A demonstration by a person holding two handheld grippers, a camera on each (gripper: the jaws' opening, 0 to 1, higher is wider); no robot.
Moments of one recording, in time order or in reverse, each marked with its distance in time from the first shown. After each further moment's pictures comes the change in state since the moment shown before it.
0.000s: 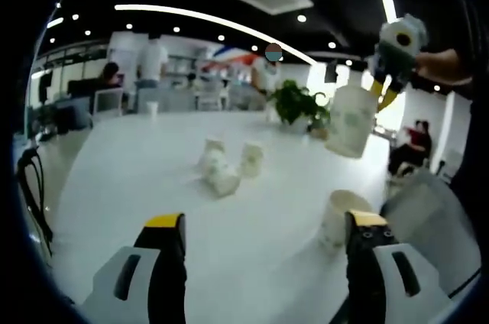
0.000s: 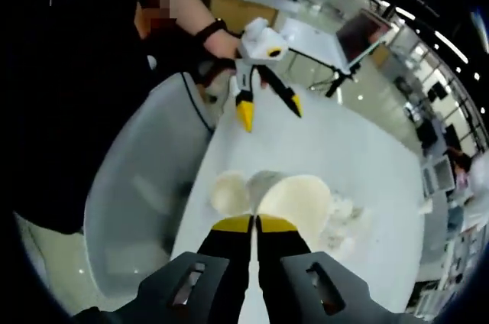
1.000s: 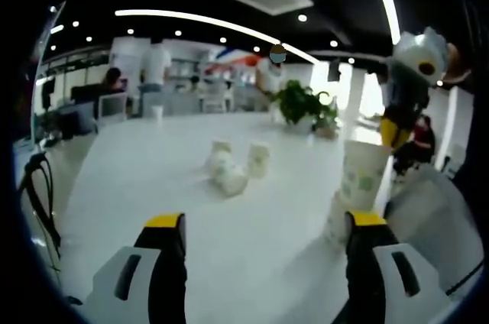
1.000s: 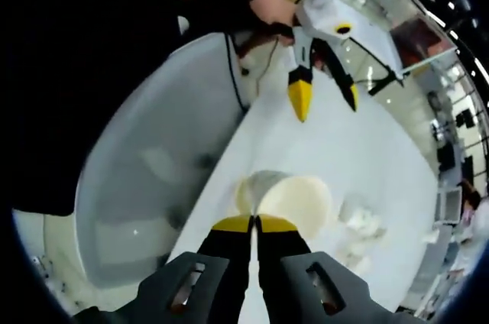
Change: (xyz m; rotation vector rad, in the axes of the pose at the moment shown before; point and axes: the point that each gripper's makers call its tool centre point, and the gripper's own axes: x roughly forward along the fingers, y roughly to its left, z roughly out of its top) left arm -0.008 0.007 0.000 0.017 -0.004 0.031; right arm 0.052 0.036 -0.004 -0.165 0.142 0.117
